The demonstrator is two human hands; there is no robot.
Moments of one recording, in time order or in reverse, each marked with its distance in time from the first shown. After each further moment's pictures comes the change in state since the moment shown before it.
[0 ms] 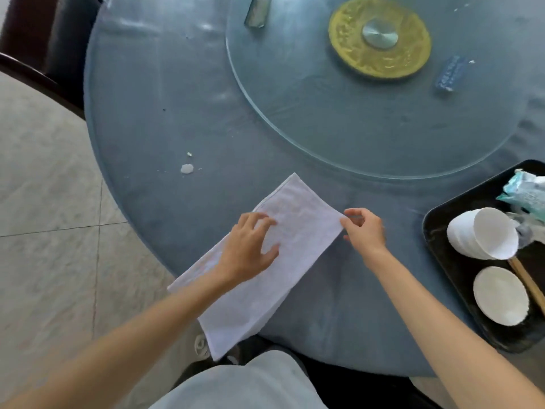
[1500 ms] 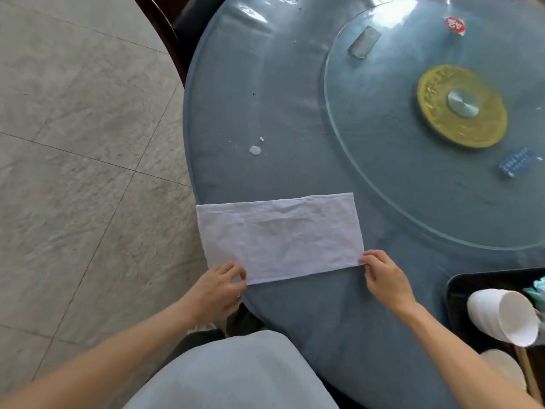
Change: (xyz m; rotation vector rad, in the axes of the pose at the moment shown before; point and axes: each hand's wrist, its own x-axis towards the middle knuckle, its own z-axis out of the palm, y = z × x) left_hand -0.171 -0.072 0.018 0.325 -0.002 0.153; right_hand 0.009 0.048 -0.010 -0.842 -0.205 -0.848
